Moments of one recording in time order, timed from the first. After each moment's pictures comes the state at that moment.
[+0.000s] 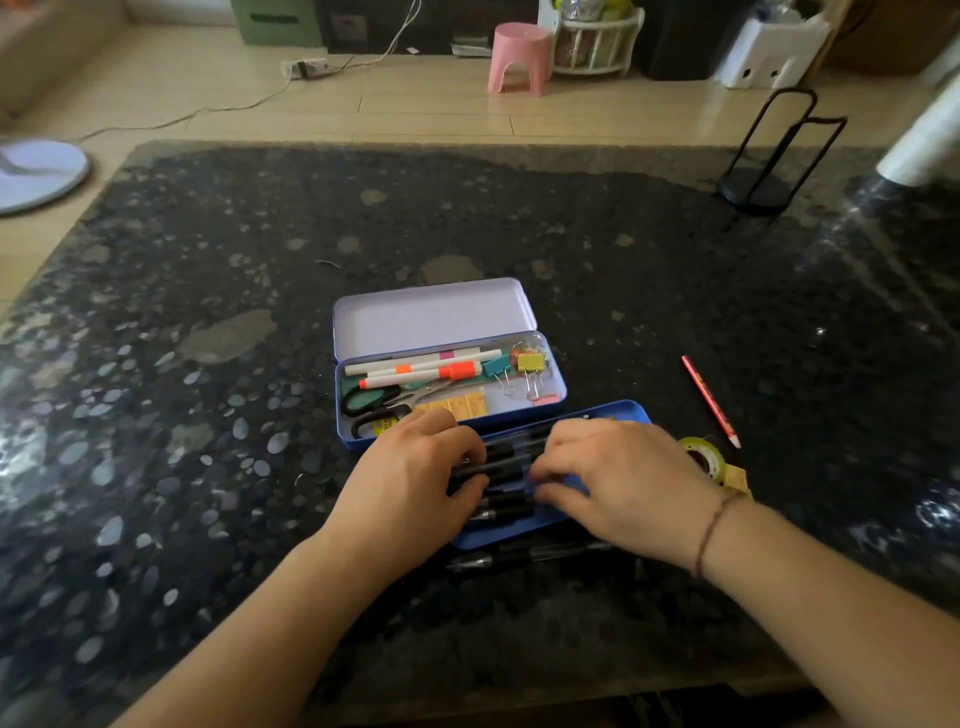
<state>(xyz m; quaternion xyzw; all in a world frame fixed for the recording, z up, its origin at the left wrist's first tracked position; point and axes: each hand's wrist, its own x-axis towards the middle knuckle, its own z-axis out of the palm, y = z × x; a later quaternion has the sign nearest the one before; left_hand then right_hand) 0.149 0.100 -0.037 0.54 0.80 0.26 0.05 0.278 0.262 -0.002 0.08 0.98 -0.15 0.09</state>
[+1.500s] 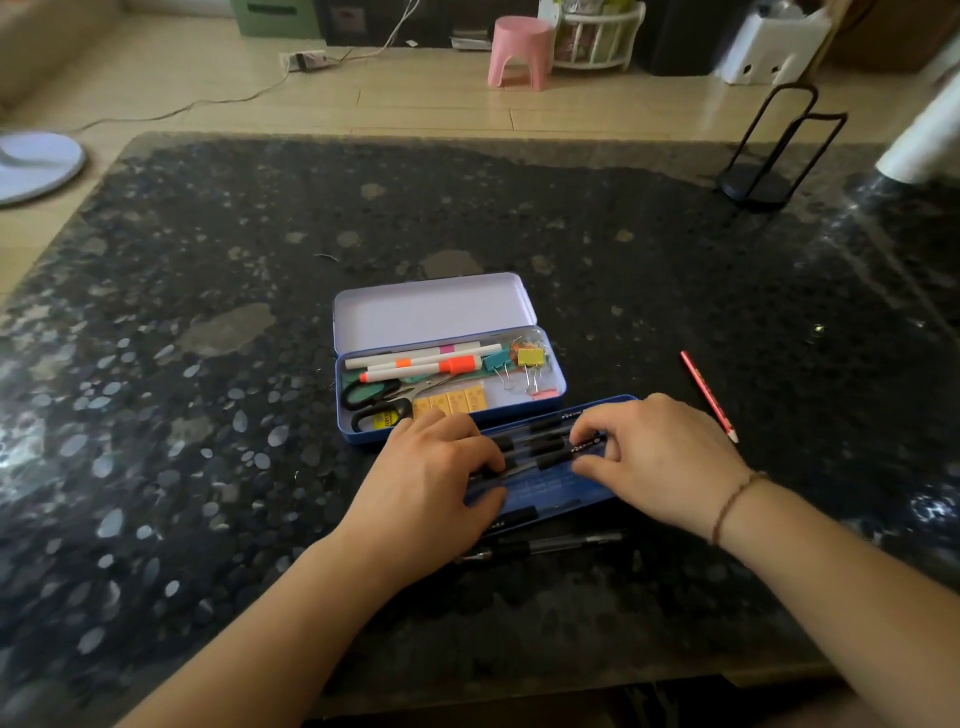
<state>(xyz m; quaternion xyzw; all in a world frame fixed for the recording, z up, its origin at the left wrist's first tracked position) 0.158 0.102 -0.040 0.55 0.80 0.24 0.06 0.281 0.282 0.000 0.25 0.95 -0.16 0.10</state>
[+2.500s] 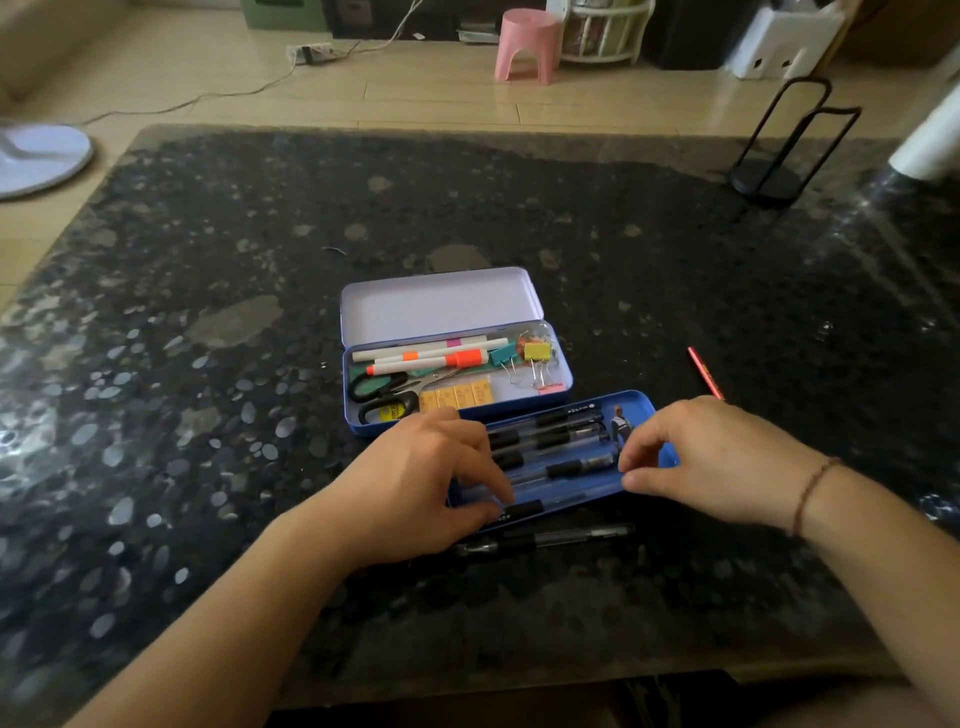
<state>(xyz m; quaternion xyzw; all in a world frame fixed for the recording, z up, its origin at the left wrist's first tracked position) 0.138 0.091 -0.024 0.63 0.72 0.23 0.18 0.297 0.297 0.020 0.25 0.92 -0.17 0.24</state>
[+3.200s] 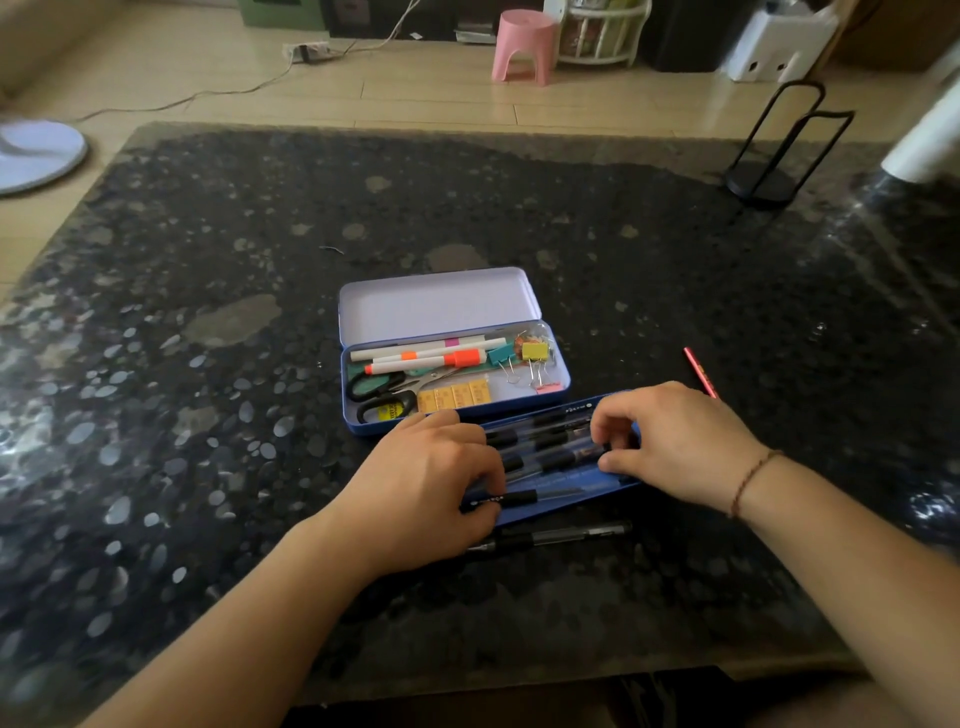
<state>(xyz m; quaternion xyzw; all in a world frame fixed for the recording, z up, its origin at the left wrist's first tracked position) 0.147 0.096 -0.037 0.63 0.75 0.19 0.10 0.284 0.299 0.000 0.23 0.95 -0.15 0.15</state>
